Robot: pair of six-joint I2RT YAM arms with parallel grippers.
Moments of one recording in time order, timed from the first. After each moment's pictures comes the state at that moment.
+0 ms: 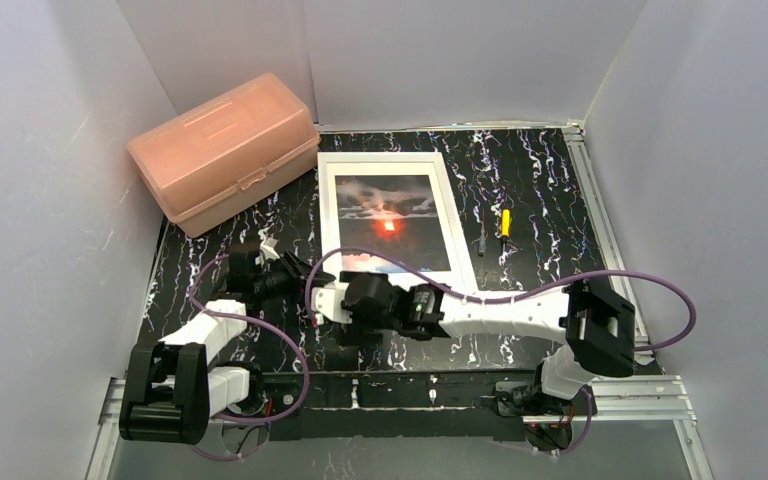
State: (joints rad) left arm -0.07 1.15 0.33 0.09 0.75 -1.13; right arm 1.30 1.58 1.11 -0.29 0.14 -0.45
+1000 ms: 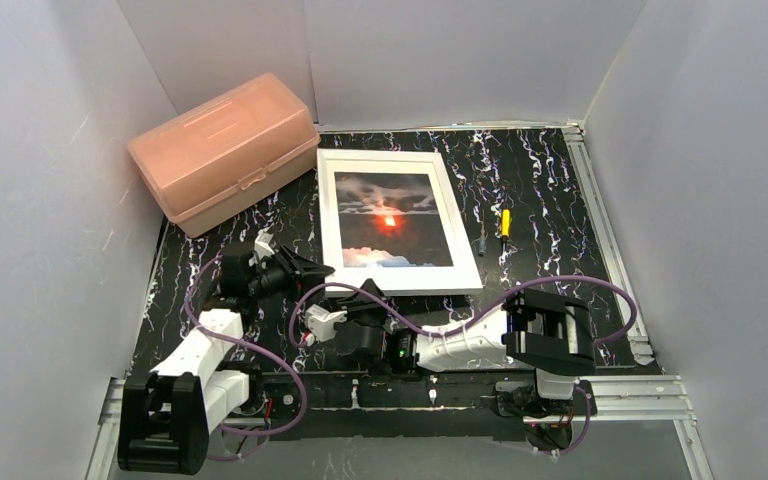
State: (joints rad) left arm -0.07 1.01 0.33 0.09 0.79 -1.25; right arm 1.50 1.78 0.92 0.32 0.98 -0.75
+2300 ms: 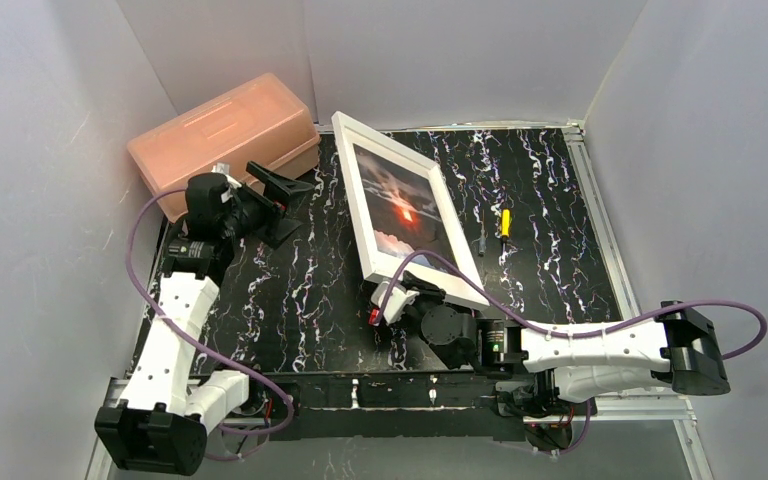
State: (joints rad) left arm -0.09 0.98 0.99 -0.46 0.44 -1.17; right arm 1.50 1.11 0.68 0.18 0.81 -0.48
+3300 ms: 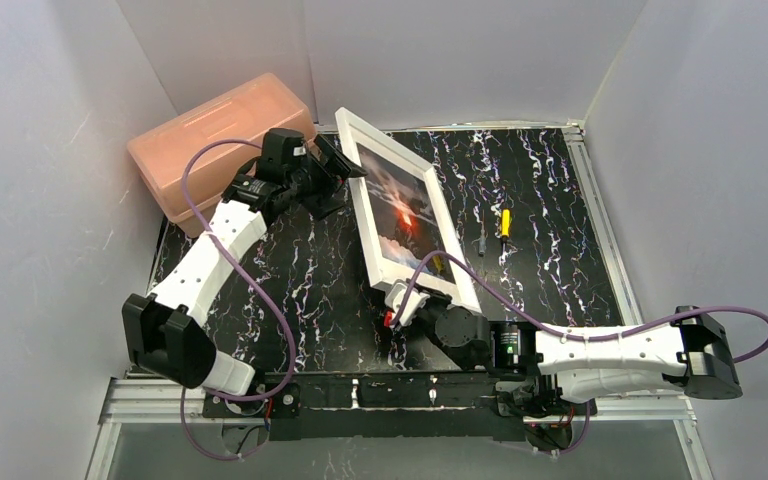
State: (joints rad) left arm -0.38 1.43 1.37 -0.58 0.21 -1.12; right arm 1.50 1.02 0.62 0.14 0.71 -0.37
